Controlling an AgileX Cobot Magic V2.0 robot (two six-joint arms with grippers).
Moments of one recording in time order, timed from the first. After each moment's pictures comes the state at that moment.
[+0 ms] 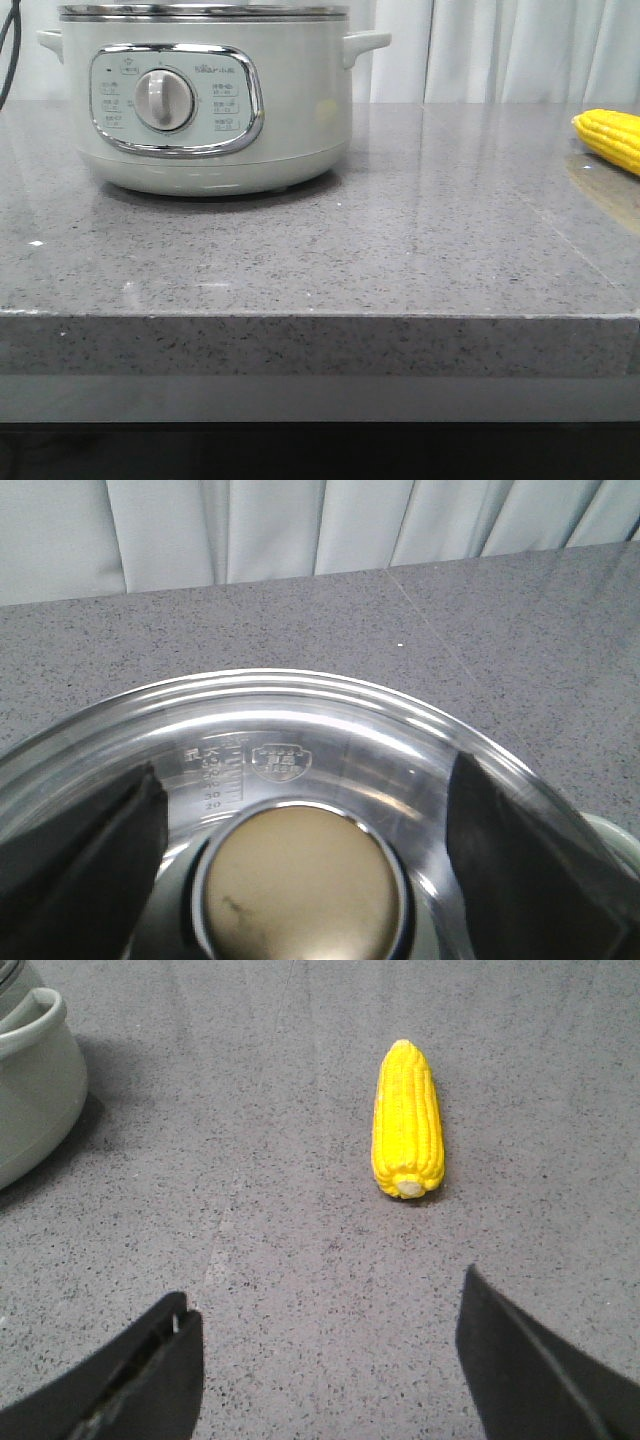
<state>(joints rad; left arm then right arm) -0.45 1.73 -1.55 -0.08 0.31 -0.04 0.04 0.55 -0.65 0.05 0.57 0.06</state>
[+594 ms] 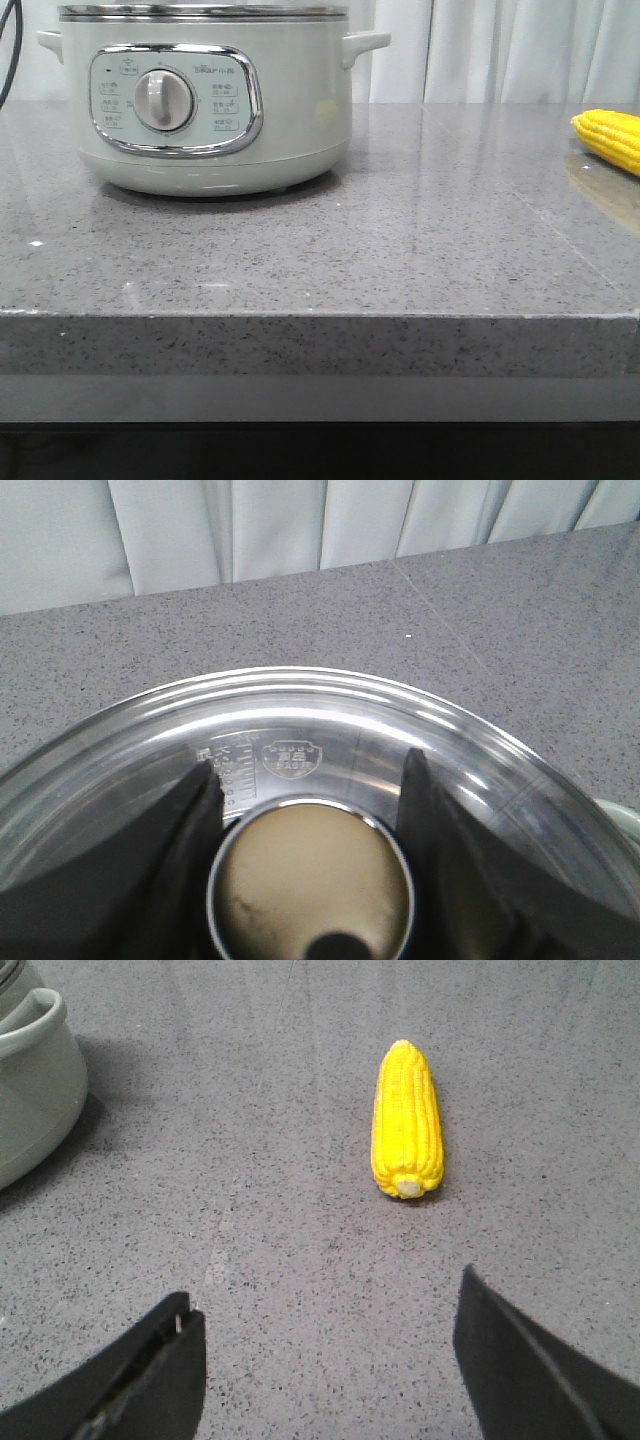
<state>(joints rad) -0.44 1.73 -1.56 -0.05 0.33 -0.03 0.04 0.55 -0.65 0.05 0.57 0.06</state>
